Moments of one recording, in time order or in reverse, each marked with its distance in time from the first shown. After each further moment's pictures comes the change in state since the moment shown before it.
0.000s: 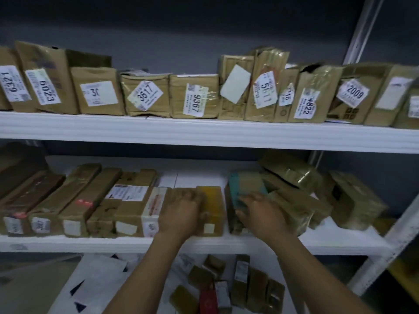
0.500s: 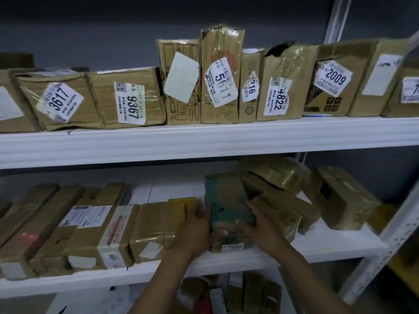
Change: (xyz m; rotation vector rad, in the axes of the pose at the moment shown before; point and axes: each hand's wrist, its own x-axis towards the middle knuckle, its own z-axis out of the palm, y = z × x) left_hand 0.069 0.066 0.072 -0.326 -0.263 0.071; right_hand 0.019 0.085 0.045 0.761 -0.083 0.286
